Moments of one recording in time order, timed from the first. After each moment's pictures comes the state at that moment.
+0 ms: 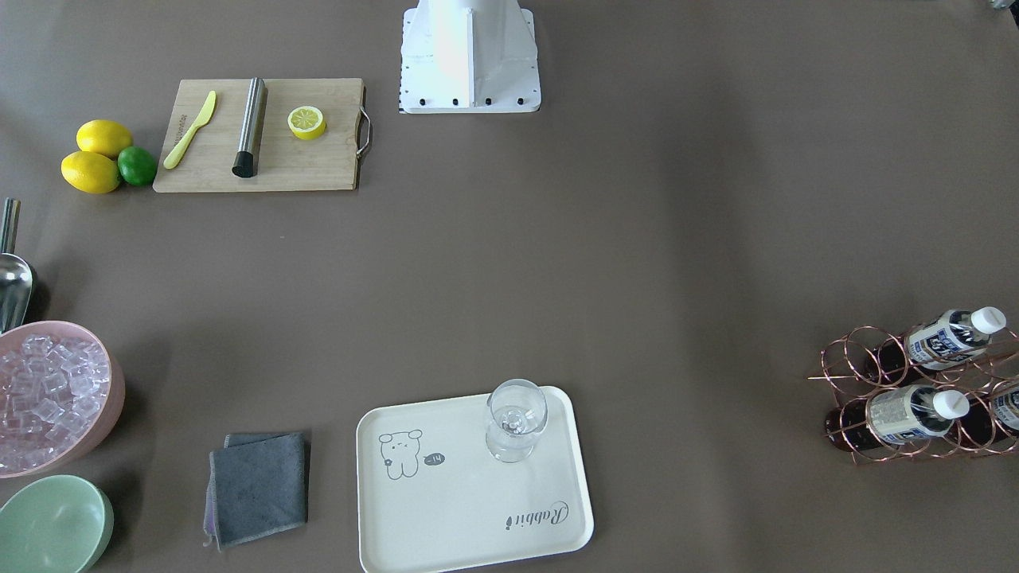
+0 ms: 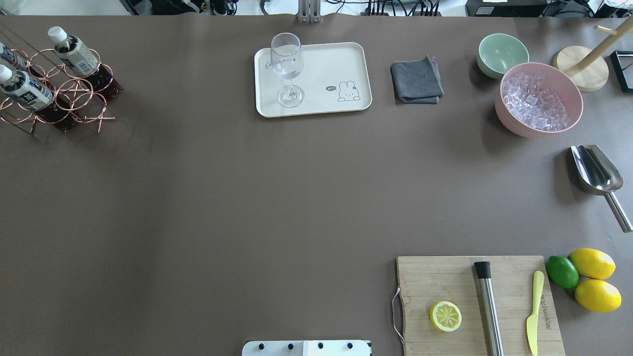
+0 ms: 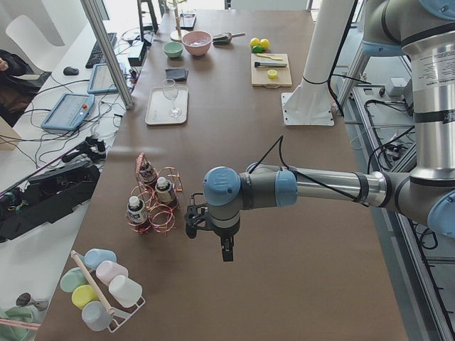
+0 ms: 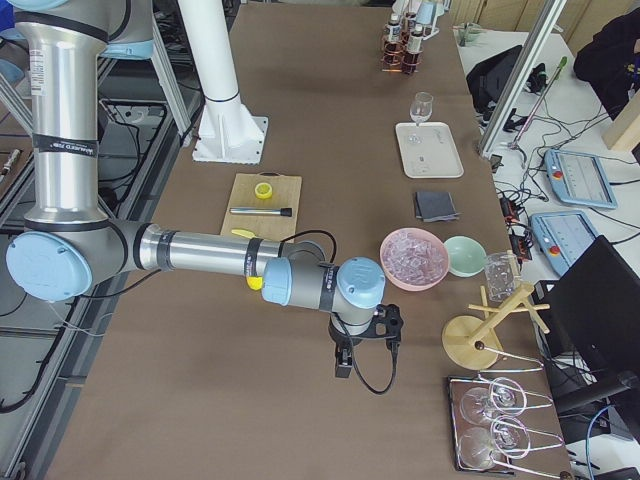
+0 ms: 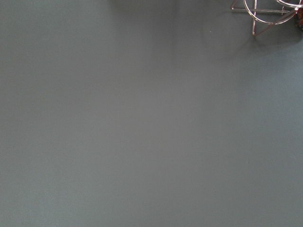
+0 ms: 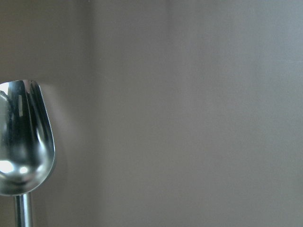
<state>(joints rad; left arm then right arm) -1.65 -1.39 -1.83 -1.39 -2.34 0.05 1.60 -1.63 1.58 -1.61 2.29 -0.07</state>
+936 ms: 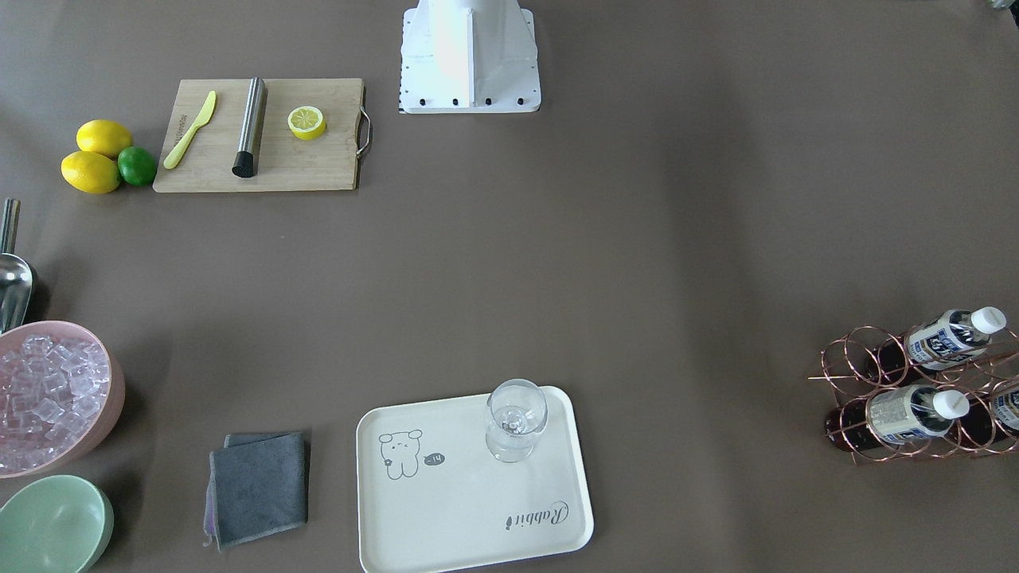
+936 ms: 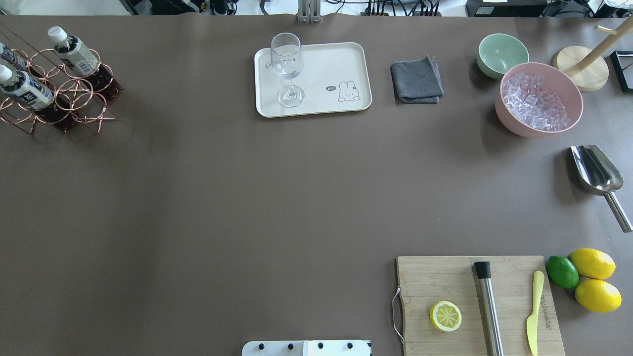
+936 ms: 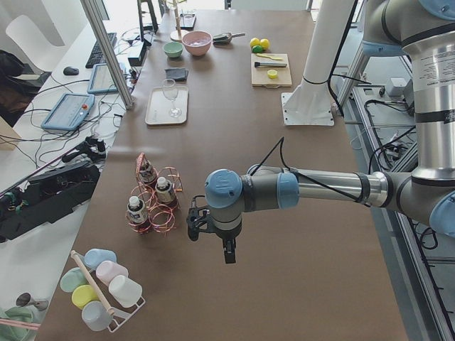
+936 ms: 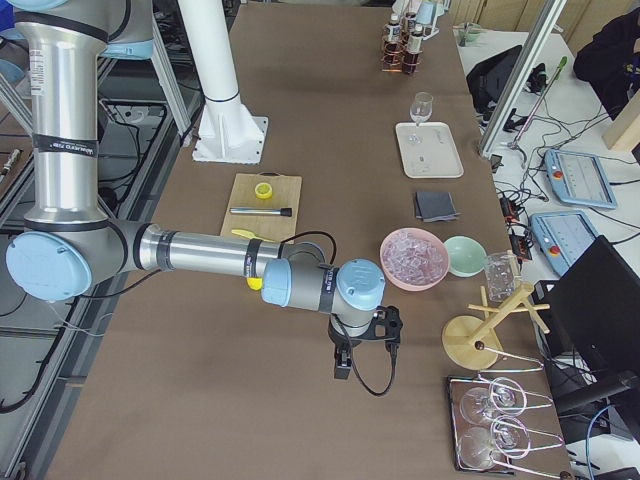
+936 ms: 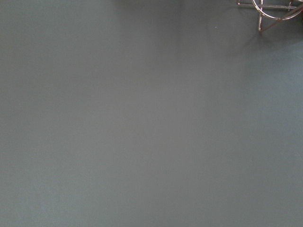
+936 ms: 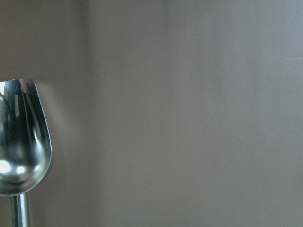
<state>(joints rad) -1.65 -1.38 -1.83 -1.39 -2.34 0.05 1.60 -1.63 1.58 -1.61 2.29 -0.06</state>
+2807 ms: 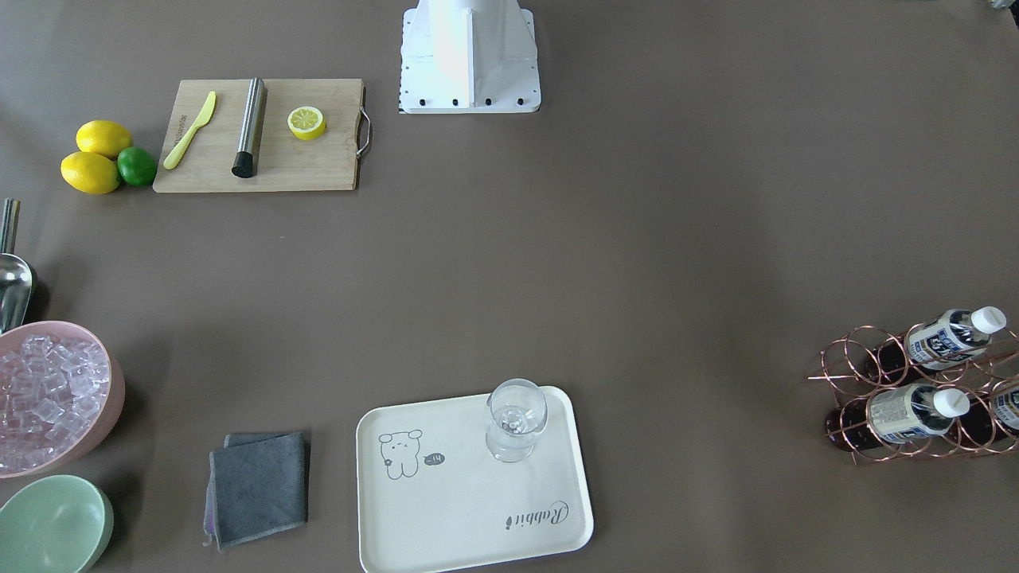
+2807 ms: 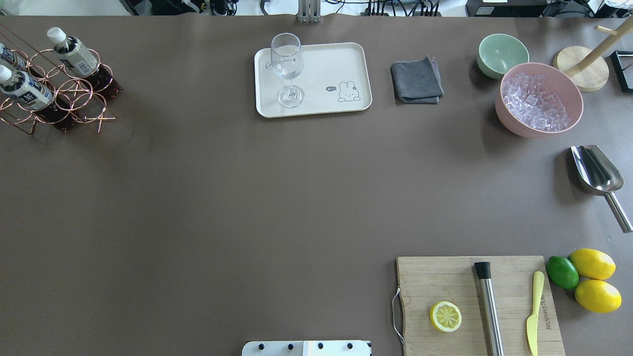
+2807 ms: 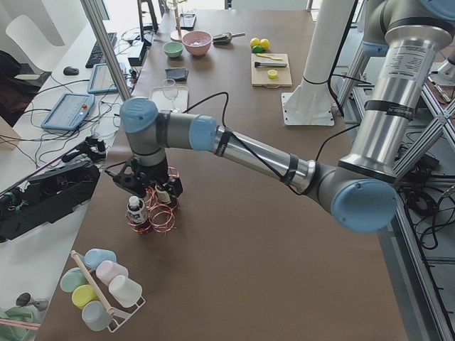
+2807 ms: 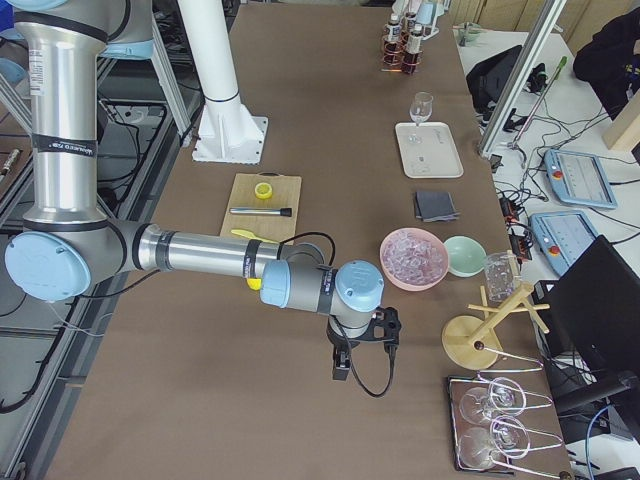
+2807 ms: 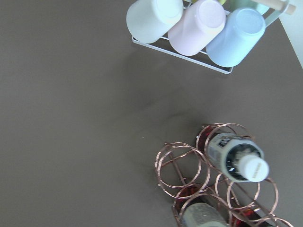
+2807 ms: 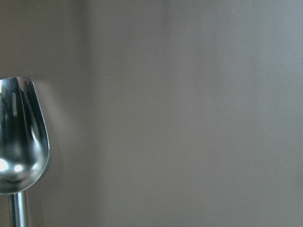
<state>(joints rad) -1.59 -1.94 -1.60 -1.26 -2.34 -1.23 1.60 -1.64 1.58 -1.61 2.29 -0.06</state>
